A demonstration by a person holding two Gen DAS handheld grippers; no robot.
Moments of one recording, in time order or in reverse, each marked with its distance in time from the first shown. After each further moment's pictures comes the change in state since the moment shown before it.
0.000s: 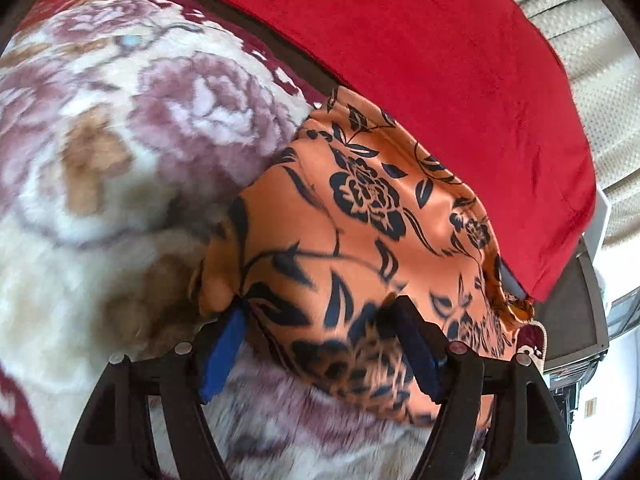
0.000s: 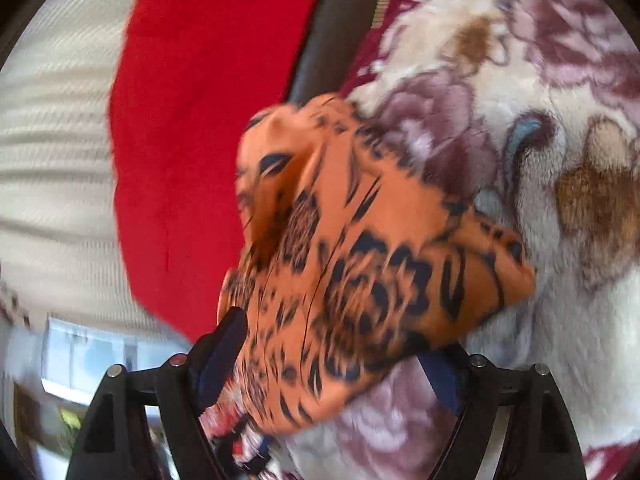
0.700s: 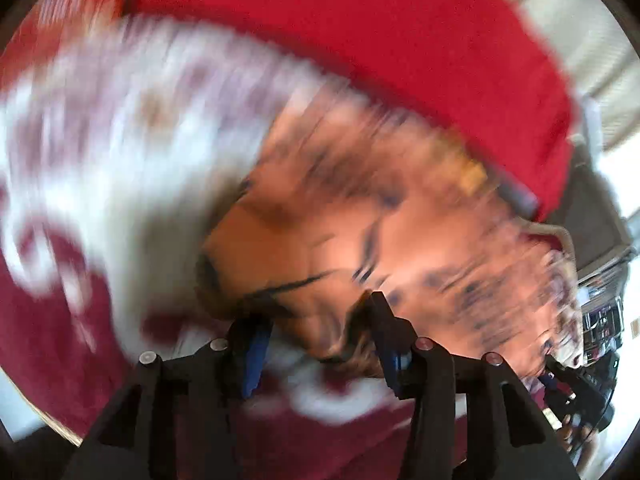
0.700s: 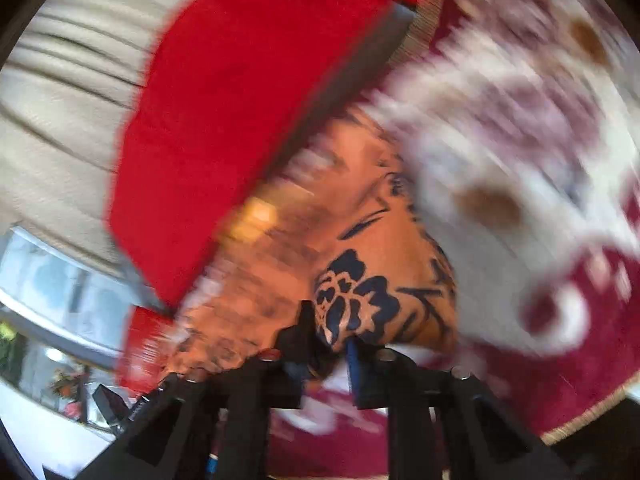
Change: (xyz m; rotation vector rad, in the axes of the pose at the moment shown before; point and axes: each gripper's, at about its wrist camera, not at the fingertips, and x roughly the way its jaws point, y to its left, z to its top) left arm -0.058 0.029 -0.079 0.190 0.118 0.074; right arm -0.095 -0.008 -0.061 -0.298 0.035 -0.214
